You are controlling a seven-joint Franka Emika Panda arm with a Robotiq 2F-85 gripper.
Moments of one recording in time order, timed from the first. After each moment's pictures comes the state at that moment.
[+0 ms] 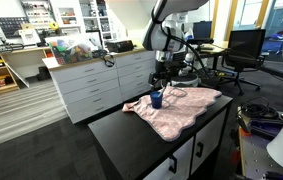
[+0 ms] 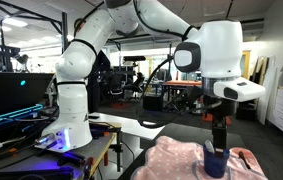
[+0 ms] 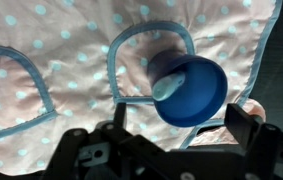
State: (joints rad) arm -2.39 -0.58 2.01 -2.18 0.99 2.30 -0.59
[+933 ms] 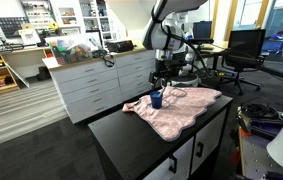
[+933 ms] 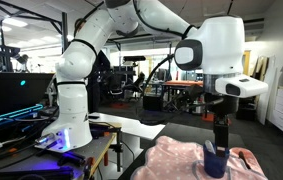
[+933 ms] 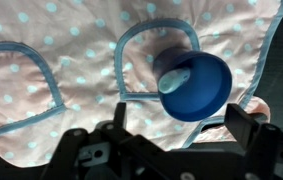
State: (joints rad) arm -2.38 -0.58 2.00 -2.17 0.95 2.30 -0.56
